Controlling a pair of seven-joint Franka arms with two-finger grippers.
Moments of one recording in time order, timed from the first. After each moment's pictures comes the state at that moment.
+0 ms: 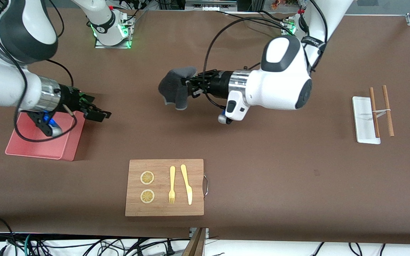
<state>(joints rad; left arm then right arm) -0.36 0.52 -0.29 -1.31 -1.01 1.95 -1.06 0.12 0.29 0.07 -1.52 0.38 1.64 0.87</state>
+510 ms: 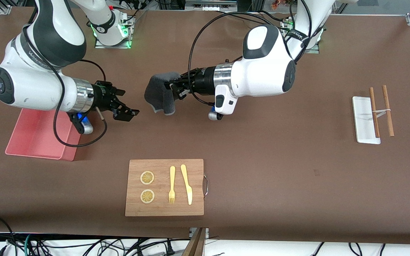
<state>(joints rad) -0.43 0.52 -0.28 -1.31 -1.01 2.13 -1.14 0.21 0.31 0.07 -1.52 0.51 1.64 1.14</state>
